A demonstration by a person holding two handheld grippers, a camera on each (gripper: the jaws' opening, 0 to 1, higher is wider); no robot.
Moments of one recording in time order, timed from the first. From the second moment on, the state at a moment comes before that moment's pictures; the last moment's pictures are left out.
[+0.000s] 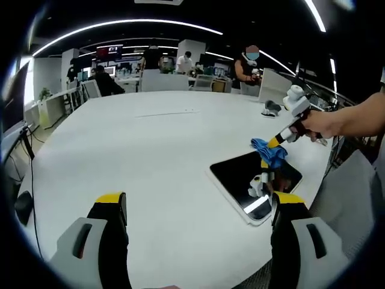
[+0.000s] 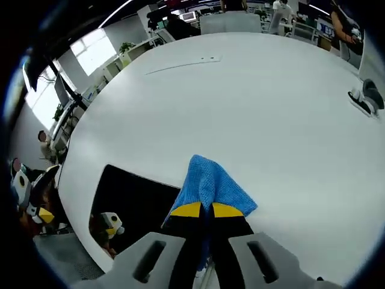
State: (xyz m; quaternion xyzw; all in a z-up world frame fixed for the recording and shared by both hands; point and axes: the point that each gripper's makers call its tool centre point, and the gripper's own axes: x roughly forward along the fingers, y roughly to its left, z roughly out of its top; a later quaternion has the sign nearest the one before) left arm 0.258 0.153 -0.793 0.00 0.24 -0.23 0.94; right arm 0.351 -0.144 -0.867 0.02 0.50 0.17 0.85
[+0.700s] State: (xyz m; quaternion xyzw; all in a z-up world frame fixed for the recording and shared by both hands) left arm 0.262 0.152 -0.790 -0.01 0.24 -0.23 0.94; right arm 0.328 -0.217 -0.813 0.01 0.46 0.15 0.87
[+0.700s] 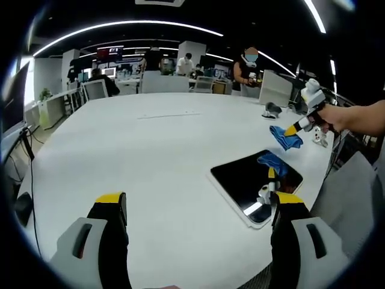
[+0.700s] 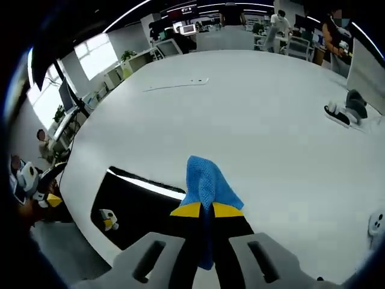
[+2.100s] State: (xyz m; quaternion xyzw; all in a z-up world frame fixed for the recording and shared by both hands) left arm 0.239 0.162 -0.784 0.01 0.24 -0.23 0.94; right arm 0.293 -0.240 -0.861 0.03 0.49 0.17 0.86
